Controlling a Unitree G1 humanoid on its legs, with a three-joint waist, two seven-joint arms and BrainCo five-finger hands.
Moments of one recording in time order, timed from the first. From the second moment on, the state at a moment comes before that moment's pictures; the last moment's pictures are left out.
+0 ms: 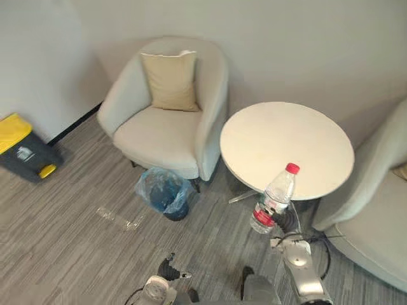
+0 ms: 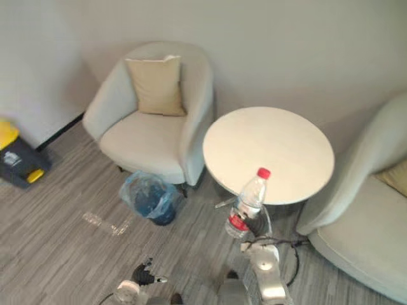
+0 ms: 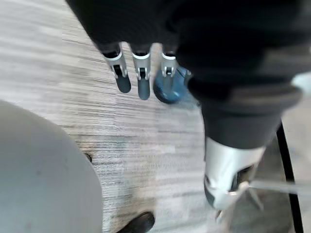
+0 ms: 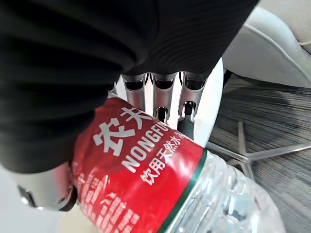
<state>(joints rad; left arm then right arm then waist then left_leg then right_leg) 0.05 0.08 -0.17 0.95 0.25 -0.05 0.11 0.15 -0.11 -0.04 0.22 -0.24 -0.09 -0.24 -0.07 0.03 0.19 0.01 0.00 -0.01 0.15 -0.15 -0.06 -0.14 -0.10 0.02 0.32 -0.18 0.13</state>
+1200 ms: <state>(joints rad) 0.03 0.13 -0.17 0.94 0.21 -0.04 0.13 0.10 -0.08 0.08 0.32 -0.28 -0.08 -0.20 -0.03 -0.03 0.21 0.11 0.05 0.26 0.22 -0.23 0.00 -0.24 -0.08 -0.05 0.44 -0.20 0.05</state>
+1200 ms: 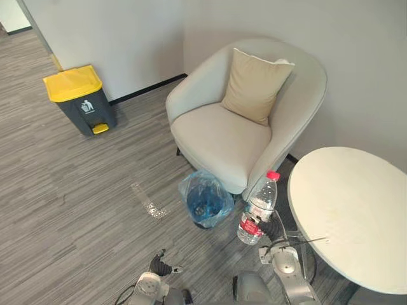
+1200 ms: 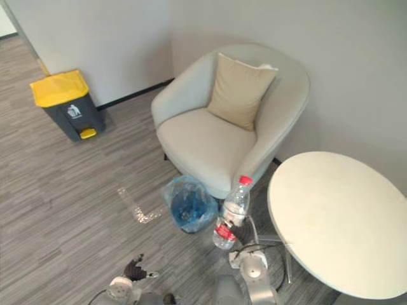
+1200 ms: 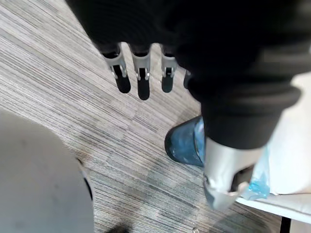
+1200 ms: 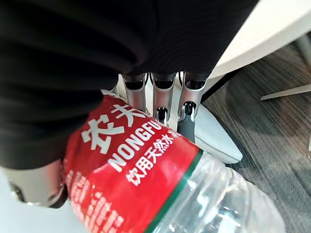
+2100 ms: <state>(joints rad) 0.01 0.10 -0.15 0.95 0.24 -0.04 0.13 0.09 -0.12 0.10 0.33 -0.28 -0.07 -0.20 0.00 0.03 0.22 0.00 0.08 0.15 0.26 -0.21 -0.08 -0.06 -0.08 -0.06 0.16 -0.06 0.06</state>
